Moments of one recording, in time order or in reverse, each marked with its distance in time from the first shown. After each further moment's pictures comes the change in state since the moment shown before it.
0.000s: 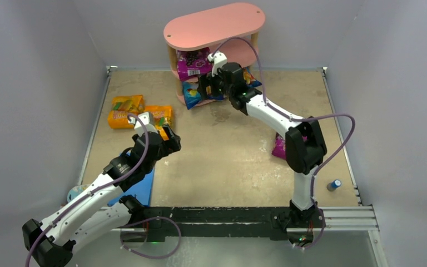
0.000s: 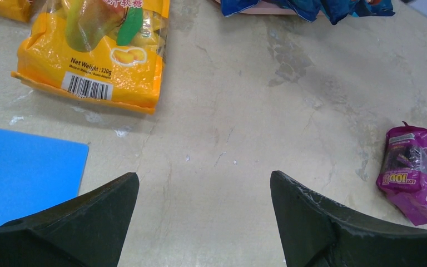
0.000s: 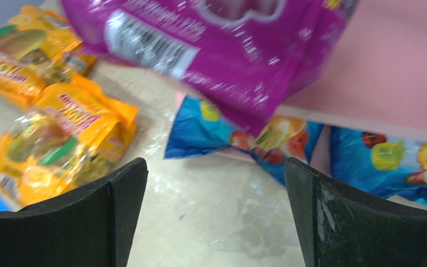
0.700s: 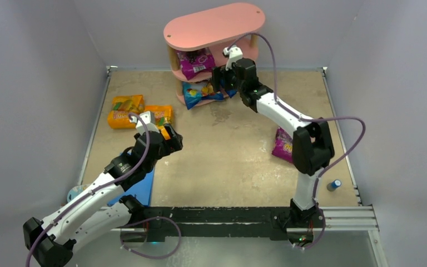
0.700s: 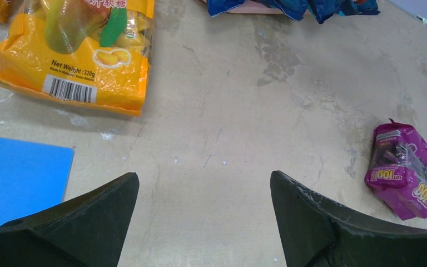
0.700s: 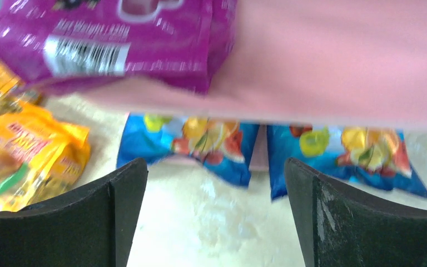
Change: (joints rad) left arm 0.000 0.007 0.000 0.028 0.023 0.000; right arm -0.095 0.029 0.050 0.020 0.069 -0.011
